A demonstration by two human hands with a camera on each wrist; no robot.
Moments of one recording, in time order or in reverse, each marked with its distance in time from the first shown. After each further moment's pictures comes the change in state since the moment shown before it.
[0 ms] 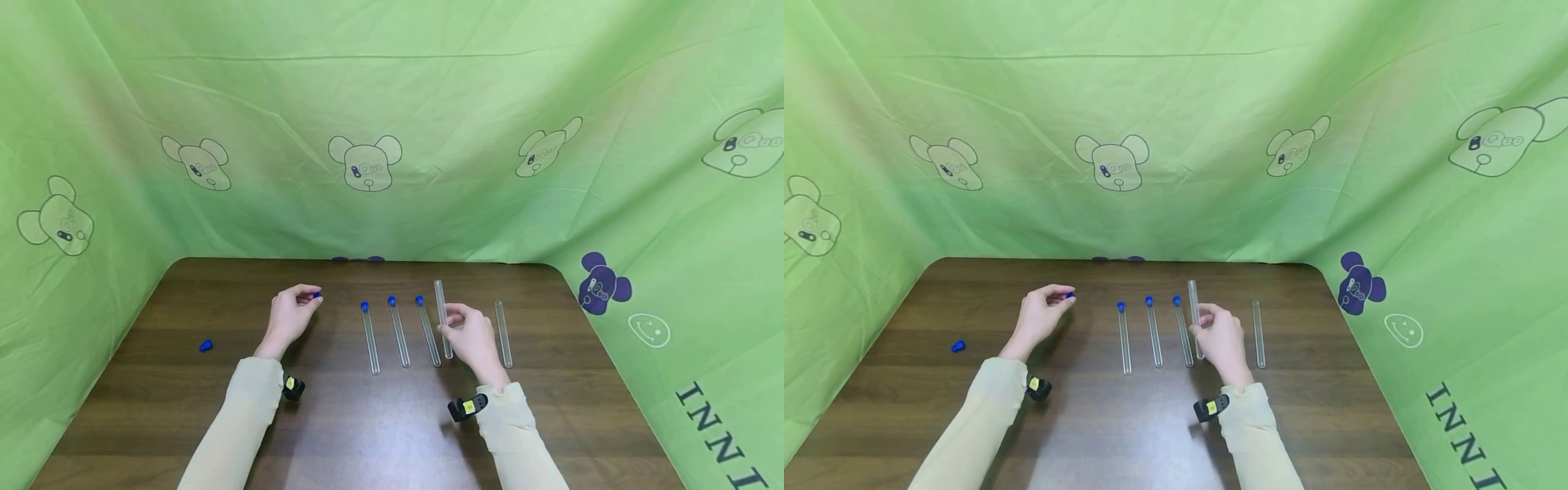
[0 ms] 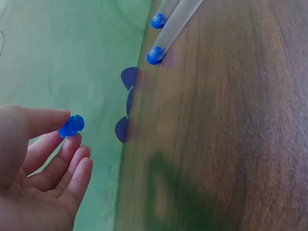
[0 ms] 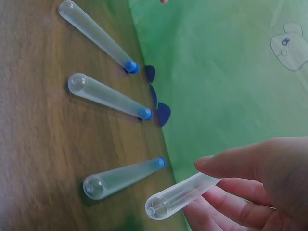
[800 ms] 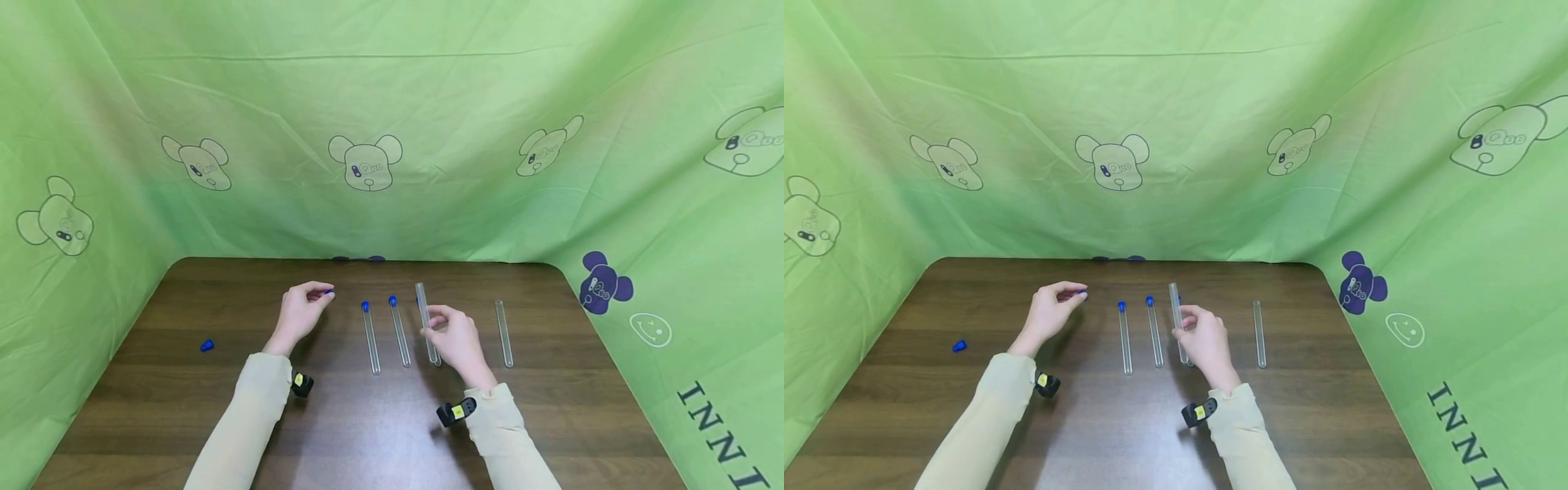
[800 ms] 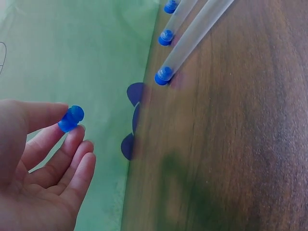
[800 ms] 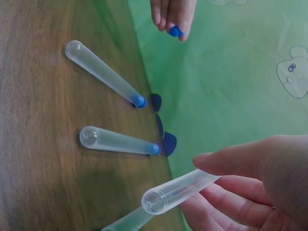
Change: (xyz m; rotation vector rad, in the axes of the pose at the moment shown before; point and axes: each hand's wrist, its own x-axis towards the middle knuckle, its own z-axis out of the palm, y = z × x) left_hand 0.005 0.012 0.011 -0.042 -0.068 0.000; right_hand -0.008 -0.020 0.017 0.057 -0.061 -0.045
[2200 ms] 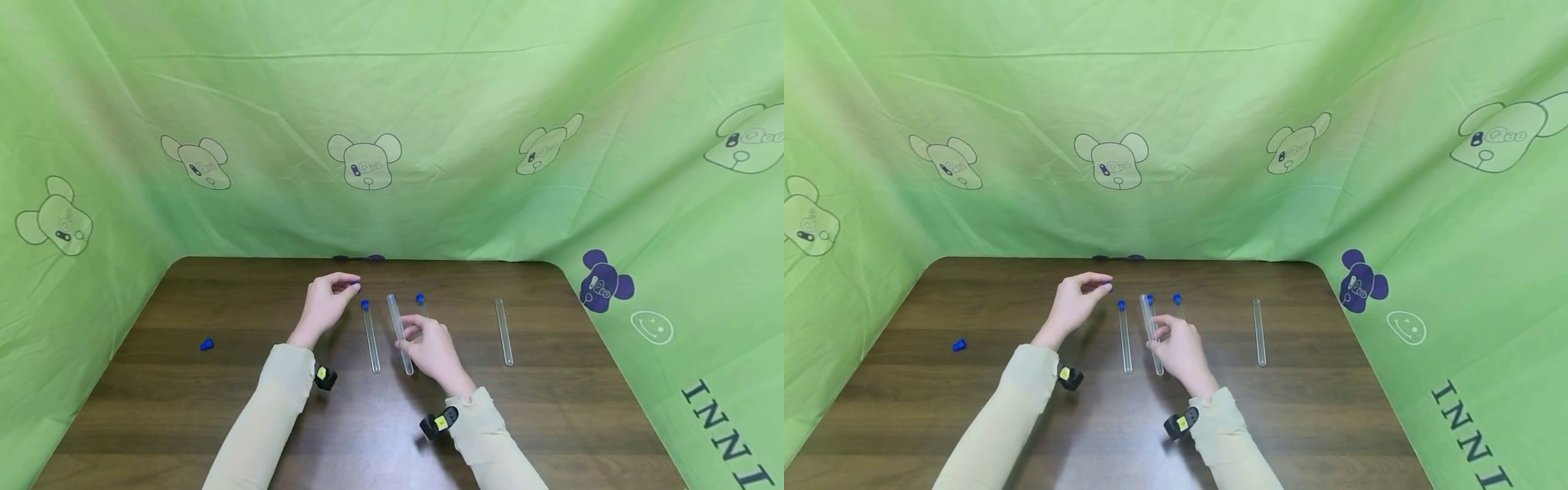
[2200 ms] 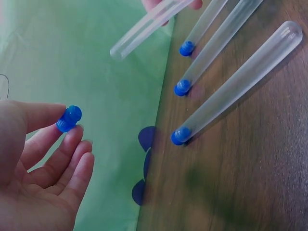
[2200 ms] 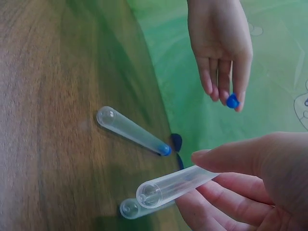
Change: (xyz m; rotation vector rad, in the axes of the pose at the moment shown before) left_hand 0.009 0.031 0.032 -0.065 -0.022 0.089; right_hand -0.013 -0.020 0.032 0.082 -0.115 -0.040
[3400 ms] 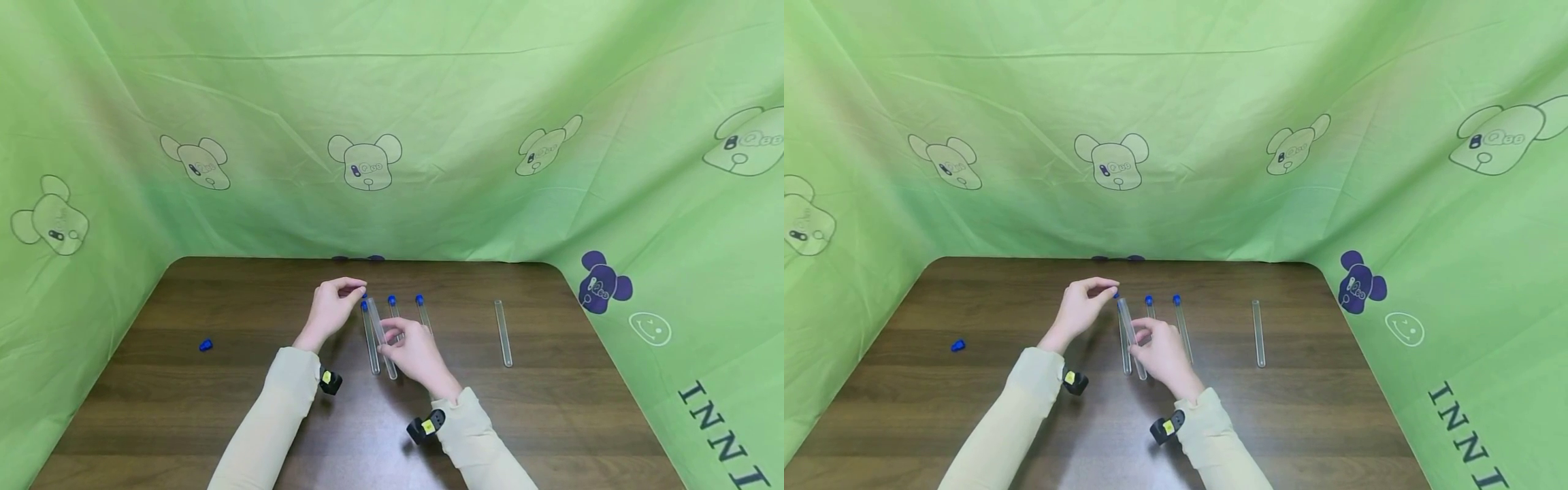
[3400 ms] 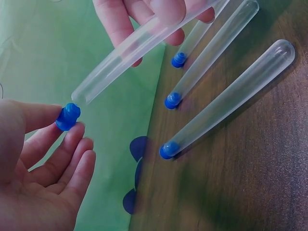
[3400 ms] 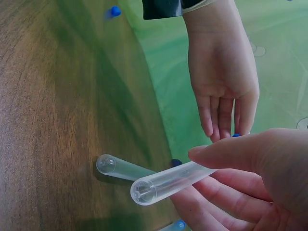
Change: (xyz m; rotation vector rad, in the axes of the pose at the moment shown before) left_hand -0.005 0.002 0.012 -0.025 -0.018 -0.014; right_hand -0.002 -0.022 0.015 0.021 -0.084 -0.068
